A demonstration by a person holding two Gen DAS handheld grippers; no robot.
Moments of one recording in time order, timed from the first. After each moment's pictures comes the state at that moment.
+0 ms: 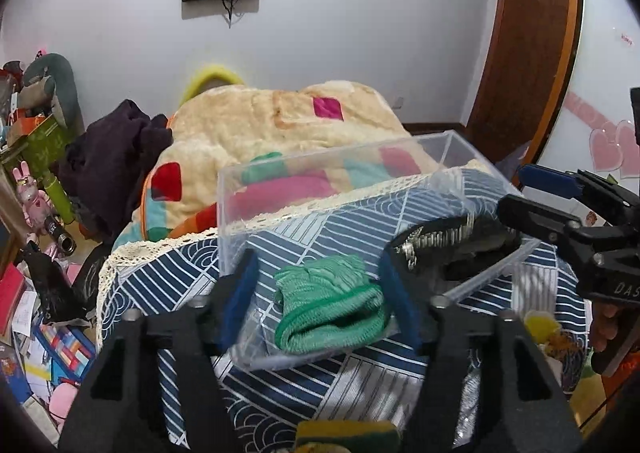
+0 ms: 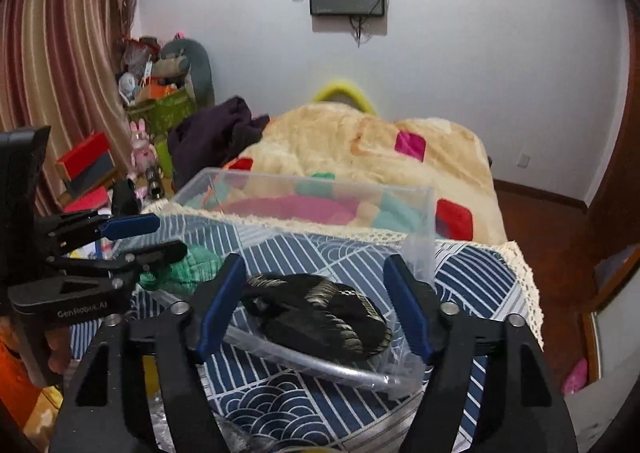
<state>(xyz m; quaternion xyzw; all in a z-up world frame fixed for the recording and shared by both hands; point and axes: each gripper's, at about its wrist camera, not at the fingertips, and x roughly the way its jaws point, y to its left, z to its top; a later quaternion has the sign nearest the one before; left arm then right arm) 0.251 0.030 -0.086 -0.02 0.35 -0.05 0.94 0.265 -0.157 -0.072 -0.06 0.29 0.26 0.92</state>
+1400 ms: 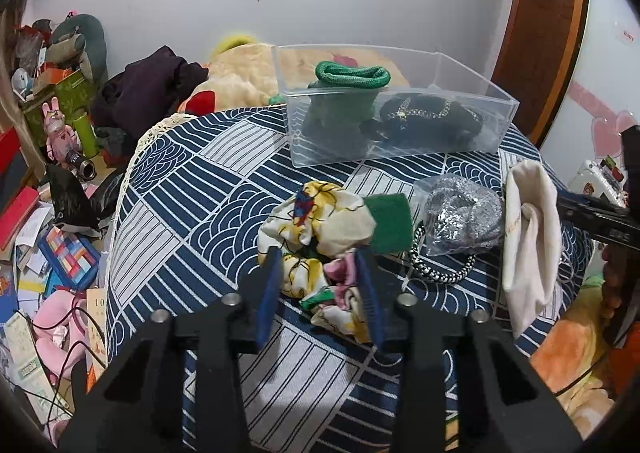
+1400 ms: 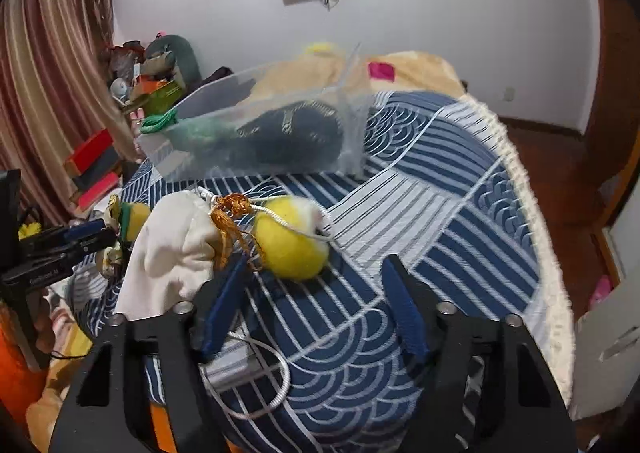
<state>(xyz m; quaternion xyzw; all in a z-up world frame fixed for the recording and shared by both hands) 0.106 0.040 -0.152 -0.05 0.37 -0.03 0.93 0.195 -0.224 -0.153 0.01 0.37 0.25 0.89</state>
